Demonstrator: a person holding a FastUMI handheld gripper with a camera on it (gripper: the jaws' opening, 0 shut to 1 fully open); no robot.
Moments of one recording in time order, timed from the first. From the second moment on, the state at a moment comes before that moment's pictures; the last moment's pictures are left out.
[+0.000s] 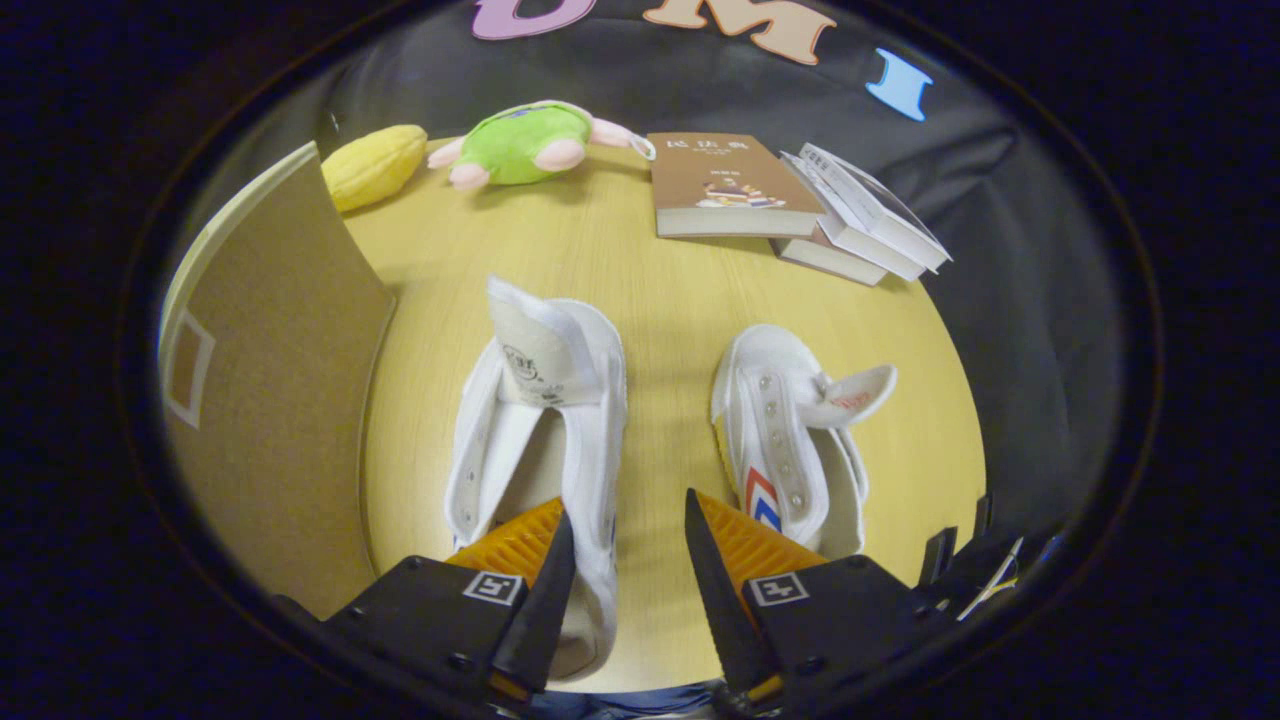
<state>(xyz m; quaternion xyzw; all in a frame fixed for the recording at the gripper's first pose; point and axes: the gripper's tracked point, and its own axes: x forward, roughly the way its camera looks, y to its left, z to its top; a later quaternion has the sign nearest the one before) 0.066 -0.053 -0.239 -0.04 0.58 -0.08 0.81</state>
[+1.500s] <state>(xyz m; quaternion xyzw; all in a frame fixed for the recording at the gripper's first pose) 0.083 -0.035 -0.237 0.01 0.53 -0.11 0.84</state>
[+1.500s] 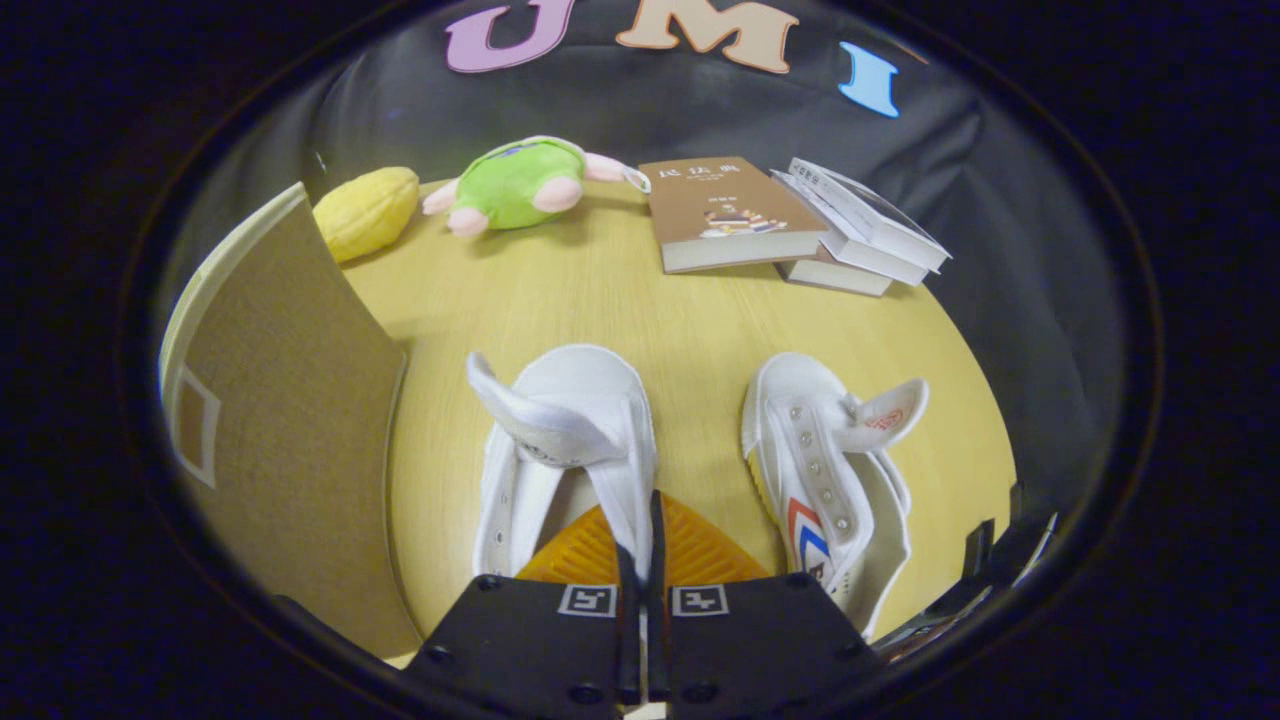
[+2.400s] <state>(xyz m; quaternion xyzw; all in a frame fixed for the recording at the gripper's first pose) 0.100 -0.047 -0.057 -0.06 0.41 -0.20 0.89</state>
